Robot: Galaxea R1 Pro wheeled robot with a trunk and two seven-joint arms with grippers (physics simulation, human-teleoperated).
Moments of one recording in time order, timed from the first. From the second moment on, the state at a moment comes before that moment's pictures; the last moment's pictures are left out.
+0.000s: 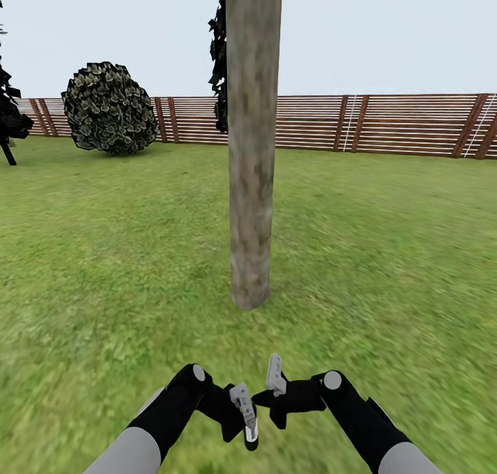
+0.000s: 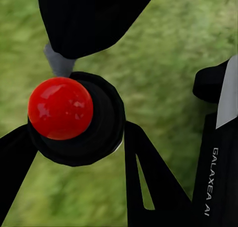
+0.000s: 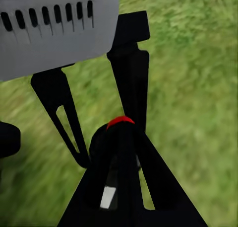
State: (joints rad) left arm -0.57 -0.15 -0.20 -0.67 -0.75 0.23 -1.06; right arm -0.51 -0.04 0.37 -0.81 0.28 -0.04 0.98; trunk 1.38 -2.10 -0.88
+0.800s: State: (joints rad) left arm -0.57 -0.15 -0.20 -0.67 -0.75 0.23 -1.06; right arm -0.51 -0.04 0.37 -0.81 0.28 -0.04 0.98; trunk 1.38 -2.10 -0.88
